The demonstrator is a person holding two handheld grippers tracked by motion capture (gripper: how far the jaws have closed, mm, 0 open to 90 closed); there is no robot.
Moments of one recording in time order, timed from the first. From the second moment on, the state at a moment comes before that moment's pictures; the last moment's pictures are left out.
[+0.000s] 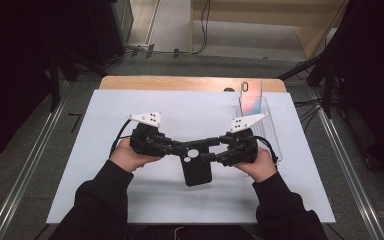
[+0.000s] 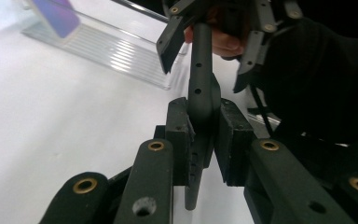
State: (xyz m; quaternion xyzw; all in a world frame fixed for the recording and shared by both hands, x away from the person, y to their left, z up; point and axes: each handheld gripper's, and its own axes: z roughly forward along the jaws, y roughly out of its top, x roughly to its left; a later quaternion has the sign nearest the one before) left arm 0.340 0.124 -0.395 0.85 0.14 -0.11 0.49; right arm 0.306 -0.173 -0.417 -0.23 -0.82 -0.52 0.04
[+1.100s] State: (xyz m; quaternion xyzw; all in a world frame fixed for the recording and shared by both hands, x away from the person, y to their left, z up) left arm 0.336 0.112 -0.374 0.82 0.33 0.00 0.46; right arm 0.299 -0.152 -0.426 -0.39 -0.77 -0.50 -0.07
